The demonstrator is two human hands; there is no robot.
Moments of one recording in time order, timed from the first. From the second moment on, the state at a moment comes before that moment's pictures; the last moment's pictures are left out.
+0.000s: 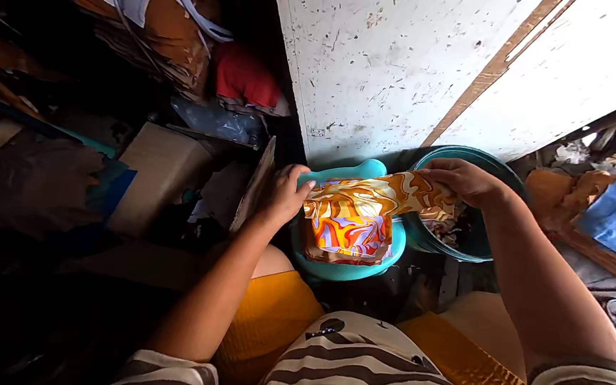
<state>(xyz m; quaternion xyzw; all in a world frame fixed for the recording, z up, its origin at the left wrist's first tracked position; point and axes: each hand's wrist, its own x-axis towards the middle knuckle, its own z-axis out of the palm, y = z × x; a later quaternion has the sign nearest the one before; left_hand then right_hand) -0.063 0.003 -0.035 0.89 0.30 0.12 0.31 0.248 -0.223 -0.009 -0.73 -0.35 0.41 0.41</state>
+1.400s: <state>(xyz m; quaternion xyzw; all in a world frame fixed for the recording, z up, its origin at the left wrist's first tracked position) -0.059 -0.026 0.015 0.82 -0.03 0.22 0.54 0.094 -0.152 0.139 -0.65 -0.66 0.36 0.13</state>
